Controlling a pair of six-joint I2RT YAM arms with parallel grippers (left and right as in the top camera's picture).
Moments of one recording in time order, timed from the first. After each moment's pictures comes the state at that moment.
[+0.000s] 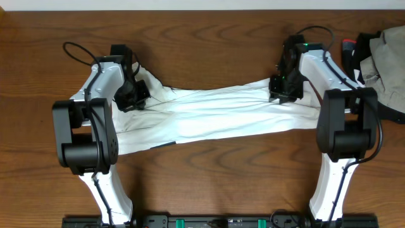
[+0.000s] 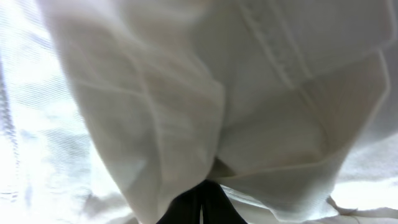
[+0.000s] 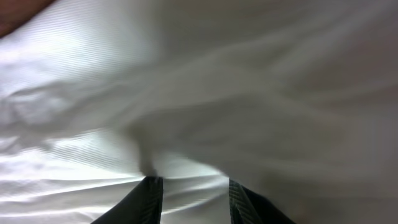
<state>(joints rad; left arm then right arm) 0.04 2.07 1.43 -0.93 0.11 -0.37 0.07 2.21 1.64 -1.05 -0.16 0.25</state>
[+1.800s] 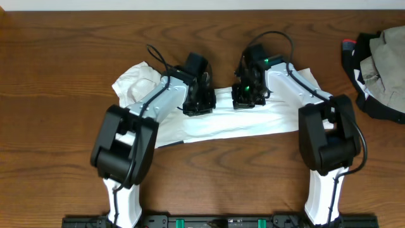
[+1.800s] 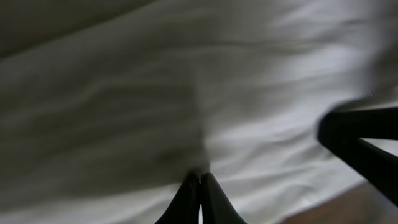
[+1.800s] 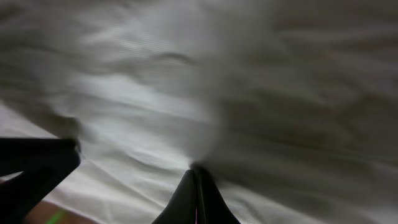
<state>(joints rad) -0.43 2.05 1.37 -0.69 0.39 -0.52 0.34 2.13 1.51 -0.87 -0.37 0.29</state>
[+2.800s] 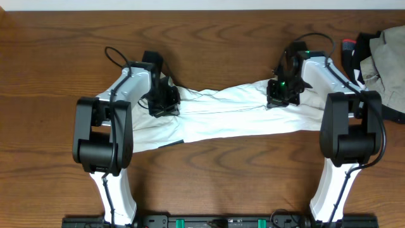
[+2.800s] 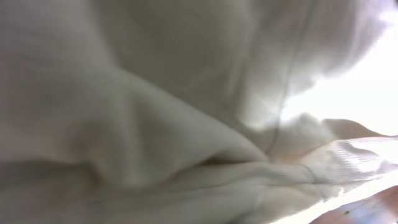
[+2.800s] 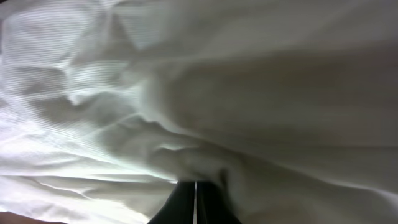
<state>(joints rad) -0.13 2.08 1.37 -0.89 0.42 -0.37 0.06 2.15 1.52 -0.99 -0.31 0.20</state>
